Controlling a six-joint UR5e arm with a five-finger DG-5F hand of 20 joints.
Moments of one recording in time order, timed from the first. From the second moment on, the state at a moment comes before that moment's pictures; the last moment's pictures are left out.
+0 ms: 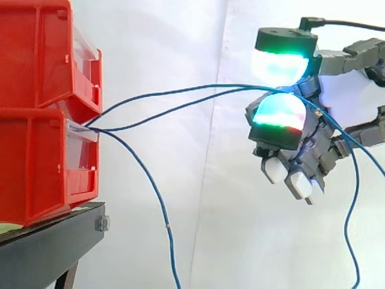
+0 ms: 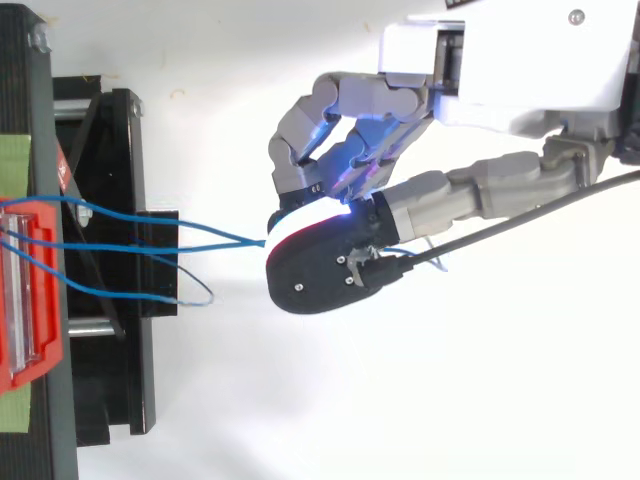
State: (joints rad) arm 0.07 -2.16 -1.09 -3.28 -1.40 -0.29
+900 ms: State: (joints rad) arm 0.06 -2.16 -1.08 -3.28 -1.40 -0.31
